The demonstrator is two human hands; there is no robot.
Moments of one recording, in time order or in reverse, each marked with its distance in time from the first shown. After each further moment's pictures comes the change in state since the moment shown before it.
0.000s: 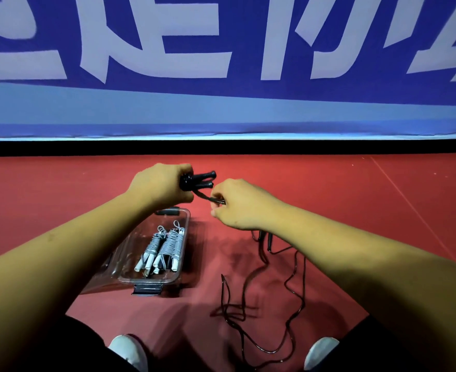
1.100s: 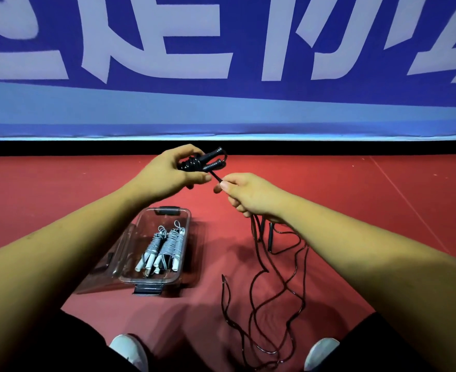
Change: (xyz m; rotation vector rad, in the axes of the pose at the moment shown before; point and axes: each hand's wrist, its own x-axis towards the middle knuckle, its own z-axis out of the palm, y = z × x) left_hand -0.012 0.017 -0.024 -0.936 -0.024 0.105; right_hand 0.012 0.026 0.002 0.677 -0.053 0.203
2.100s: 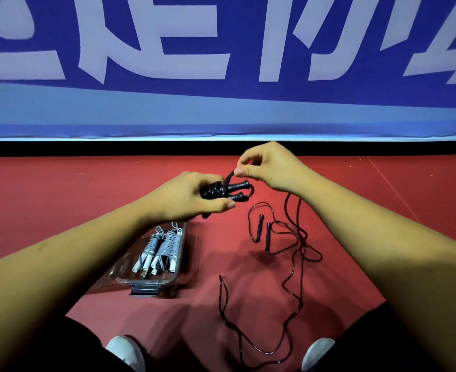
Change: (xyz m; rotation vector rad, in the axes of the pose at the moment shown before) left_hand -0.019 0.010 0.026 0.241 -0.300 0.122; right_hand -0.001 -0.006 -0.058 -0.338 0.230 -0.294
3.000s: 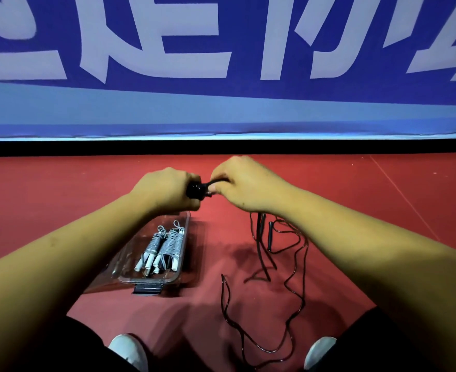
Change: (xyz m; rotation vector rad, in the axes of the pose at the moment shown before) left_hand 0.013 -0.039 -0.014 0.760 0.112 -0.255; right_hand -0.011 -0.048 0.034 -0.283 -0.150 -0.161
